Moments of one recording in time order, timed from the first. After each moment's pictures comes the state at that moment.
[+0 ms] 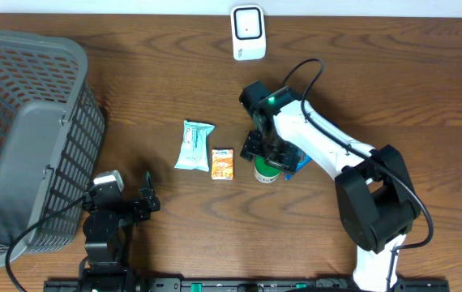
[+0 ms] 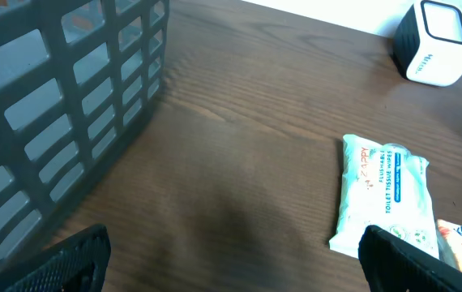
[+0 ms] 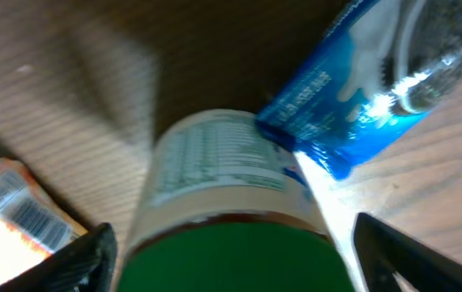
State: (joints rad) left arm 0.00 0.19 0.10 -0.31 -0.06 -0.23; right arm 0.58 2.02 1.50 -1.13 -0.07 0.98
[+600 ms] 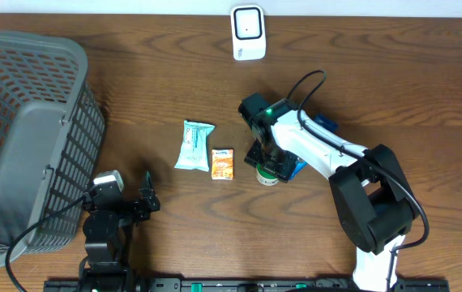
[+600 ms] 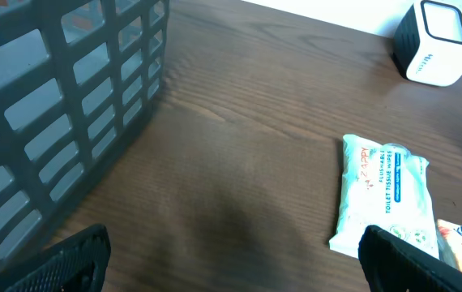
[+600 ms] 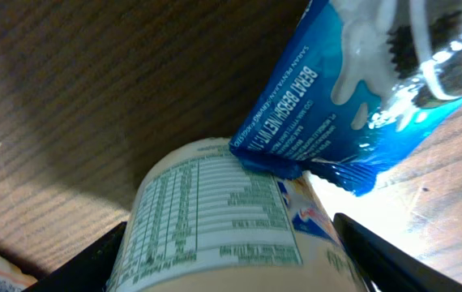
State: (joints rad) left arm 0.00 0.19 0.10 -0.31 -0.06 -0.23; right arm 0.59 2.02 1.39 -1.03 -0.04 1.16
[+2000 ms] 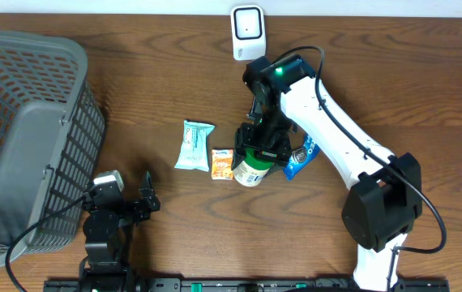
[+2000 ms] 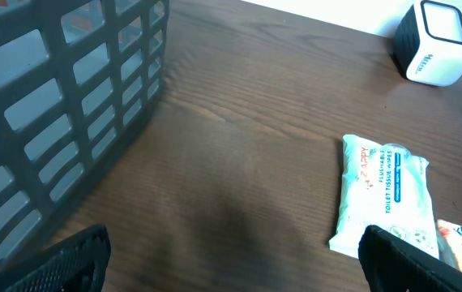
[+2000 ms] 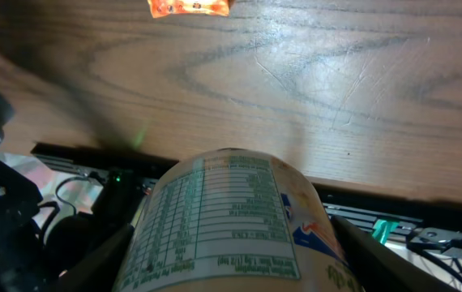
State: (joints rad) left arm 0.00 0.19 0.10 -0.31 -0.06 -0.23; right arm 0.55 2.02 1.83 -1.57 -0.51 0.57
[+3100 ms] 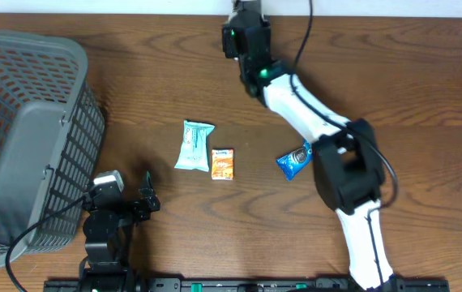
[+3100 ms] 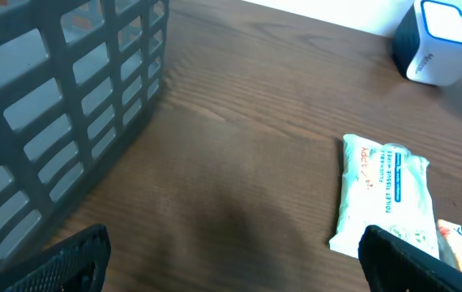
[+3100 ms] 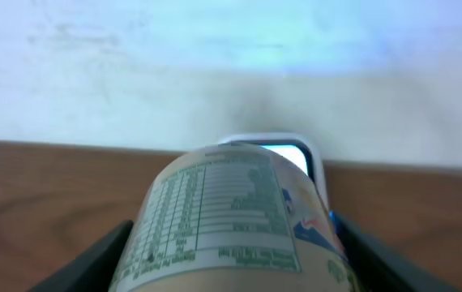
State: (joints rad) left arm 0.00 0.19 0.10 -0.31 -0.06 -0.23; right arm 0.51 2.35 1.86 0.12 0.36 0.17
